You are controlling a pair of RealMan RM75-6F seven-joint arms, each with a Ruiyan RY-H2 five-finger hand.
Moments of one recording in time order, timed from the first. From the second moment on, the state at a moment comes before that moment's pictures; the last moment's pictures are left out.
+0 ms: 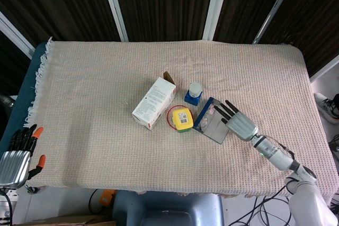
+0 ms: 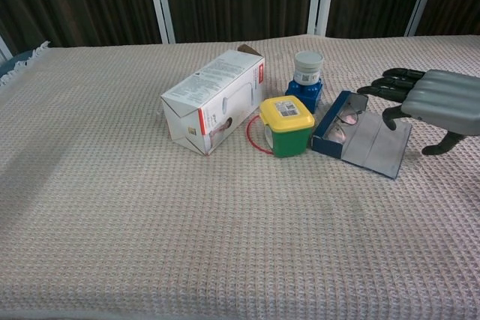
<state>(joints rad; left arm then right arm) -0.11 -1.14 -0.03 -1.62 1.52 1.48 0.12 0.62 -1.82 -0.17 -0.22 -1.78 1.27 0.14</state>
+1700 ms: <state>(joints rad) -0.11 -1.15 -0.04 -1.62 1.52 1.49 0.15 0.71 -1.92 -0.10 -0.21 -1.70 1.20 0.14</state>
